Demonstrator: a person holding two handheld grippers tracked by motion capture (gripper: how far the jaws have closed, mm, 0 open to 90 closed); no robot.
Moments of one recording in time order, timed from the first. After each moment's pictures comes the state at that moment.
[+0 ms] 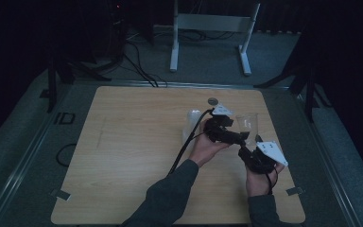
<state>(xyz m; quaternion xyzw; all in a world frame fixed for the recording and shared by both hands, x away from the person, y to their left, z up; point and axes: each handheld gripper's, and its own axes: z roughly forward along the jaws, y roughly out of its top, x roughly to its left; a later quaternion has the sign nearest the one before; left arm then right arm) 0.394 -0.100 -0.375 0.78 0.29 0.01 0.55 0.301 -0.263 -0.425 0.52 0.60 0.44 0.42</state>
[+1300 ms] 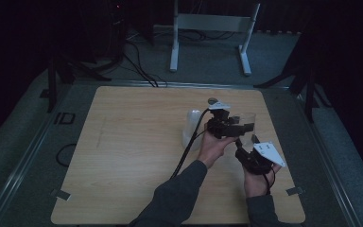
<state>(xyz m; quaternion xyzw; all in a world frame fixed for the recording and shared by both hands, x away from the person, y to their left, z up) 0.403 -0.108 -0.377 0.72 0.34 -0.05 0.61 0.300 -0.257 -0.427 0.50 0.61 0.46 0.41</state>
